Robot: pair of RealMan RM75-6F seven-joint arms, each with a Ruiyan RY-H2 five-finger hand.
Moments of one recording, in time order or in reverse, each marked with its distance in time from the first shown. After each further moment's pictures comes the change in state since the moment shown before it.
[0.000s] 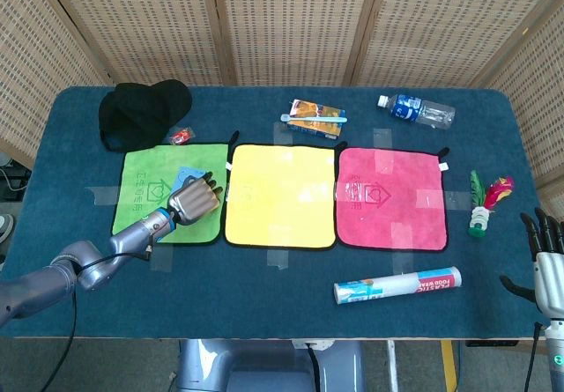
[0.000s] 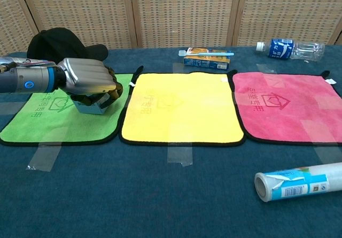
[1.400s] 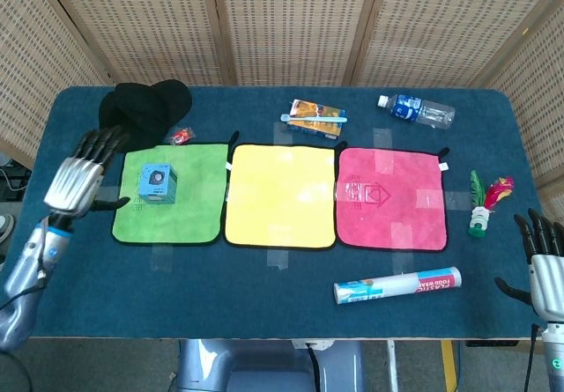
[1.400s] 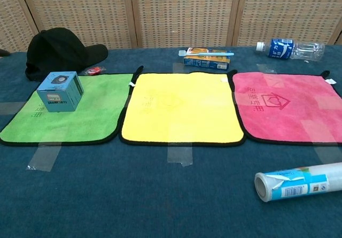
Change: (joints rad) left arm 0.462 0.297 -0.117 -0.326 -0.176 0.665 -0.422; right arm -0.004 0.009 -0.014 -0.021 -0.037 0.013 0.015
